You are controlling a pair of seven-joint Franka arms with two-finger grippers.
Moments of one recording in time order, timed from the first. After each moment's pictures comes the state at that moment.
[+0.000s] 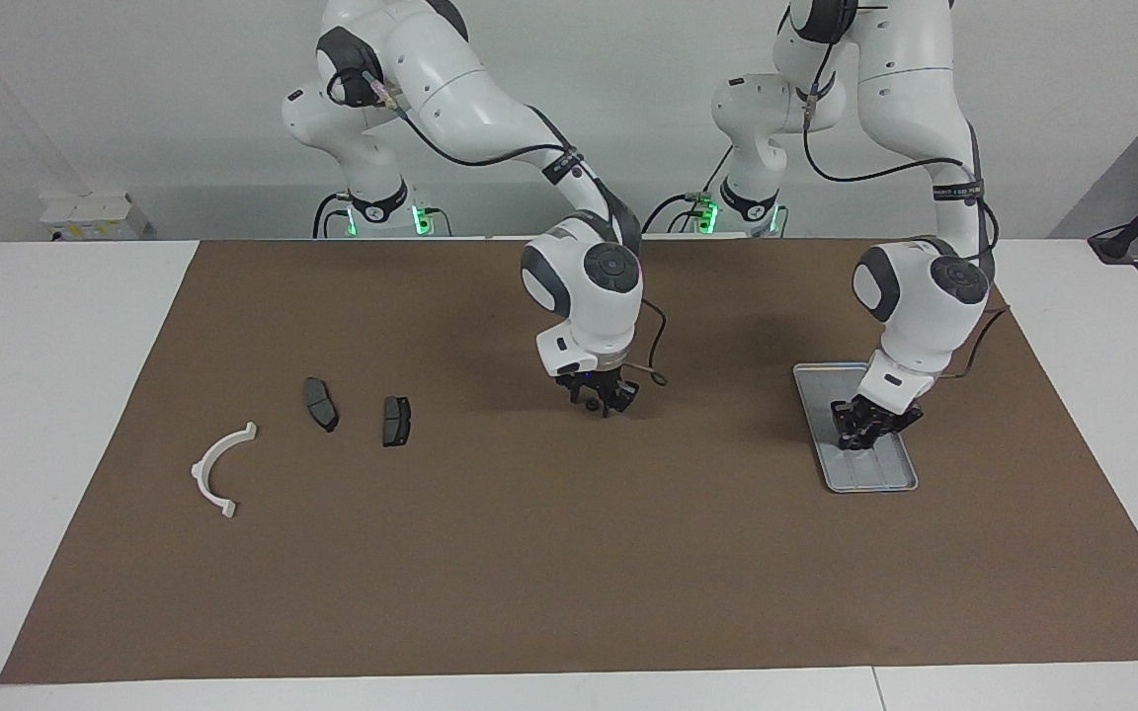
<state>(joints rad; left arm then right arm) -0.04 0.30 0.03 -2.07 -0.06 2.53 0.09 0.62 0.61 0.04 -1.55 -0.04 2.12 1.19</state>
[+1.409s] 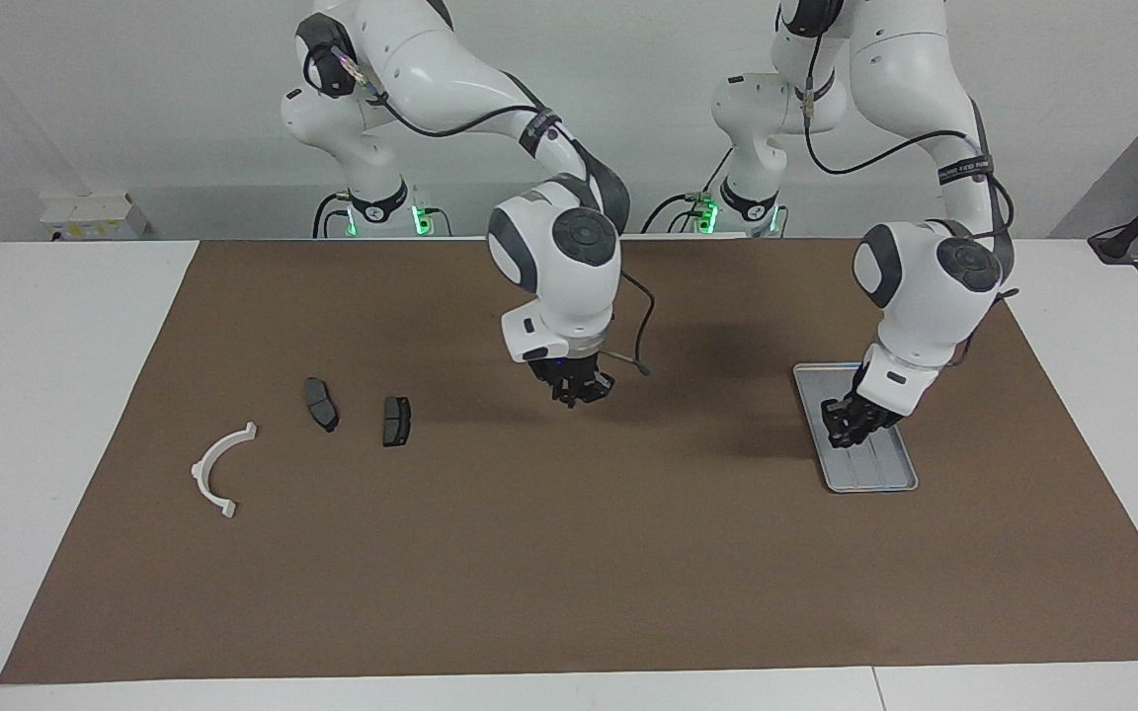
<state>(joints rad) -0.19 0.29 0.02 -1.91 -0.02 2.33 -0.32 0.47 0.49 0.03 -1.37 -0.04 1.82 0.96</state>
